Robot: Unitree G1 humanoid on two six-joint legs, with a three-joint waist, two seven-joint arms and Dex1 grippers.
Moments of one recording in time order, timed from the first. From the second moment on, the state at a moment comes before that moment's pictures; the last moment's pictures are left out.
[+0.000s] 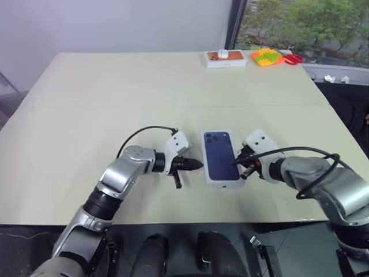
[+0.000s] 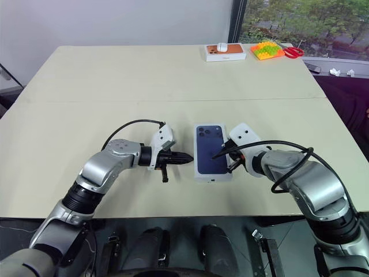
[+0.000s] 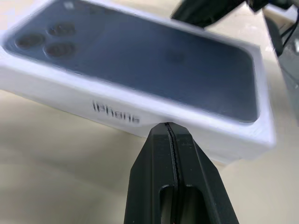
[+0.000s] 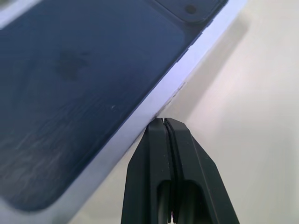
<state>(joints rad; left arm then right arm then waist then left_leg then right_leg) -0.56 0.39 -0.28 -0.08 -0.32 0.71 -0.96 -0.37 -0.81 0.05 -0.63 0.51 1.35 0.39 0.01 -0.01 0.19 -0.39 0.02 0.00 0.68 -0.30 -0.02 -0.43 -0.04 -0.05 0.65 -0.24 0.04</state>
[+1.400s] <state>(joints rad) -0.59 0.41 0.00 0.08 -0.30 0.55 -0.78 -0.27 -0.75 -0.16 -0.47 0.40 0.90 0.40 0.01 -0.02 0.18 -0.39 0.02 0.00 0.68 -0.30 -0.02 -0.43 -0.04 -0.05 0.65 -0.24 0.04</state>
